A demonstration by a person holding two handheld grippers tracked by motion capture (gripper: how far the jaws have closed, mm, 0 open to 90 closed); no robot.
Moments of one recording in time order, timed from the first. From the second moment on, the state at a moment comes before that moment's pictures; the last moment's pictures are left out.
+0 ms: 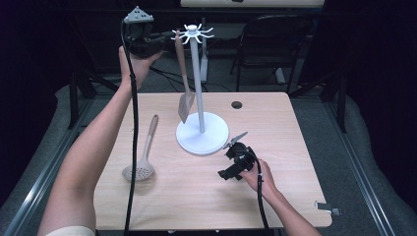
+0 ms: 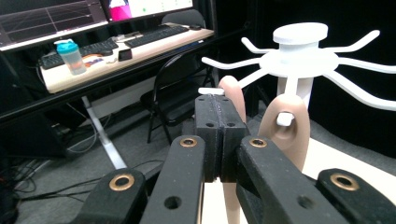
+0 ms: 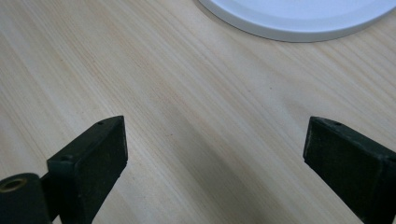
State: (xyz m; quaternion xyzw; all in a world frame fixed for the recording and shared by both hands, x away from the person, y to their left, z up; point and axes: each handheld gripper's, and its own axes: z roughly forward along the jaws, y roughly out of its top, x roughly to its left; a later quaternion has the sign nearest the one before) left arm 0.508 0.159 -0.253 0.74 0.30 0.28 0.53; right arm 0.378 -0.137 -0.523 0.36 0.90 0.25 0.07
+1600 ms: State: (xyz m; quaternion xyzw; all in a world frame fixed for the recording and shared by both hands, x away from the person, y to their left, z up) left arm 0.503 0.228 -0.457 0.78 0.47 0.20 0.36; right arm 0.379 -0.134 -0.525 0.36 0.90 0.24 0.06
